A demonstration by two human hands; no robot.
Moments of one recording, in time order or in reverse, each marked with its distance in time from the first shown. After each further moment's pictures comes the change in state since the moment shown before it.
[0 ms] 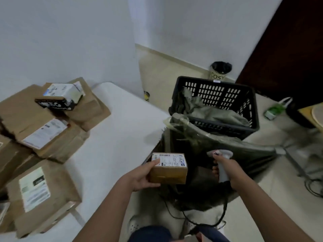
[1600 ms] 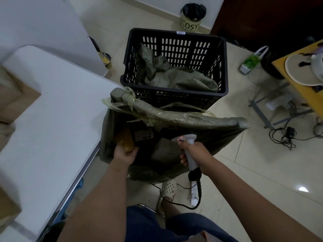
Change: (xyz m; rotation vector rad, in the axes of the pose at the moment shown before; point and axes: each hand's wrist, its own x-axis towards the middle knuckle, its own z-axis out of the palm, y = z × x) left_hand 0.180 -0.024 0.072 -0.804 0.367 -0.024; right_hand 0.064 0.017 -0.046 -0.114 -0.104 0.091
